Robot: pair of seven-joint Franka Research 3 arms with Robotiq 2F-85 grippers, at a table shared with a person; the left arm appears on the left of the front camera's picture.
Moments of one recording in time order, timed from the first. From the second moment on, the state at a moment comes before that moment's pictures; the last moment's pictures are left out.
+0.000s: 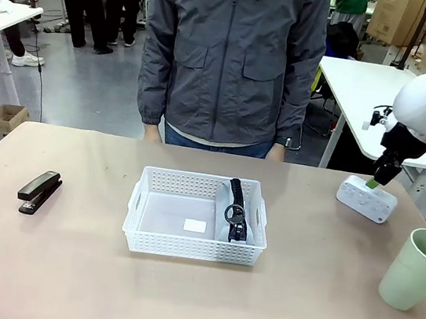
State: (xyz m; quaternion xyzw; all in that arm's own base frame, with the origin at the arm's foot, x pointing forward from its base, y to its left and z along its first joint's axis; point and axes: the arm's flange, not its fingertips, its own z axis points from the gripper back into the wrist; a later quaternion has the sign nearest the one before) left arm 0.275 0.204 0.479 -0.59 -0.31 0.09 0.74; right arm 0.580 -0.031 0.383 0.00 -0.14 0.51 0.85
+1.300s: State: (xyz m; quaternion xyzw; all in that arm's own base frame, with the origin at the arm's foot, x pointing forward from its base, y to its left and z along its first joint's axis) left arm 0.275 0.204 0.479 -0.59 -0.31 0.09 0.74; right arm 0.601 -0.032 0.313 0.02 -0.07 0.51 0.86
